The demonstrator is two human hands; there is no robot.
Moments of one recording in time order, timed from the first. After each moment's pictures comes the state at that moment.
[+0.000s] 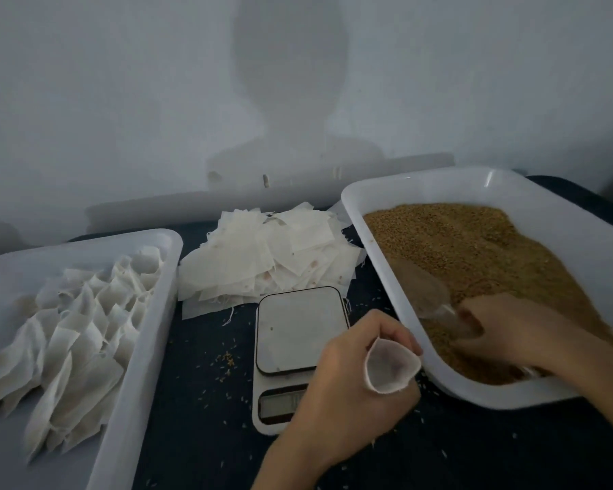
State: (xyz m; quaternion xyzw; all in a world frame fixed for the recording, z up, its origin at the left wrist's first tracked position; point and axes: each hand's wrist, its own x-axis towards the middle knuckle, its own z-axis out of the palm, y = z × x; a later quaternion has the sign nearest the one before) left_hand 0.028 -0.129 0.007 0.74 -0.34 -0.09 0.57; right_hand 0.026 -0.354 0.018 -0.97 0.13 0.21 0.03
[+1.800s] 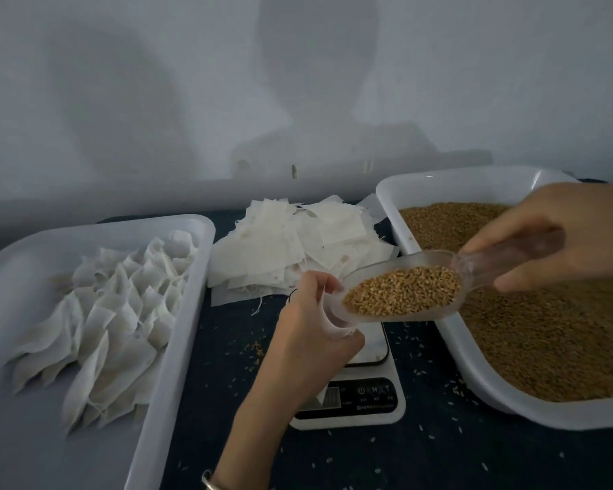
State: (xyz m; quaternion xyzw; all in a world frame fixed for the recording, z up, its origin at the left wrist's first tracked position) left_hand 0.072 -0.082 0.008 0.83 -0.17 -0.04 0.53; right_hand 0.054 -0.337 0.136 -0.93 -0.18 0.17 0.26
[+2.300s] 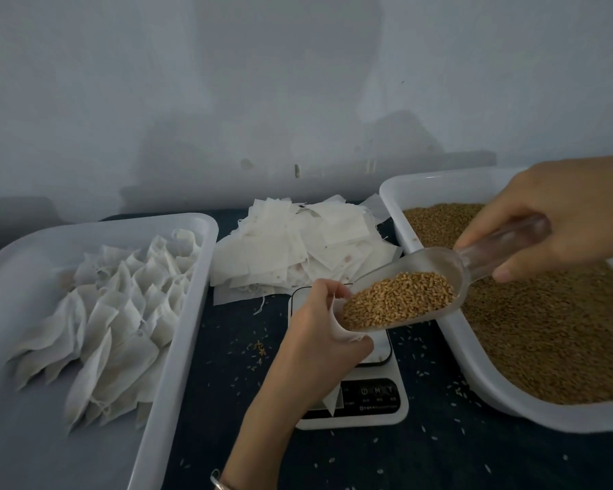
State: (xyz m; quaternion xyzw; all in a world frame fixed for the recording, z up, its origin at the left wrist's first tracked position) left_hand 0.071 -0.085 0.006 0.82 -0.18 -0.10 0.54; right_hand 0.068 -0.319 0.155 -0.95 -0.21 0.17 0.13
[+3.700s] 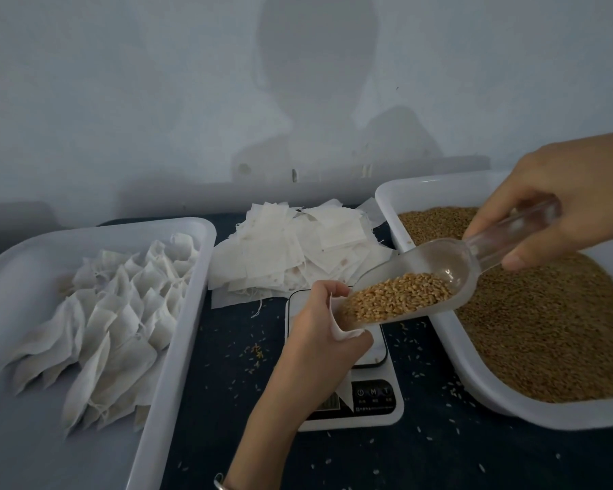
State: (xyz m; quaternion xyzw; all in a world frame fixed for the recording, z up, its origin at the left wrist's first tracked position) left_hand 0.069 -0.090 0.005 0.79 -0.18 -0.09 0.57; right_hand 0.067 -0.325 0.174 -0.96 -0.17 0.16 0.12
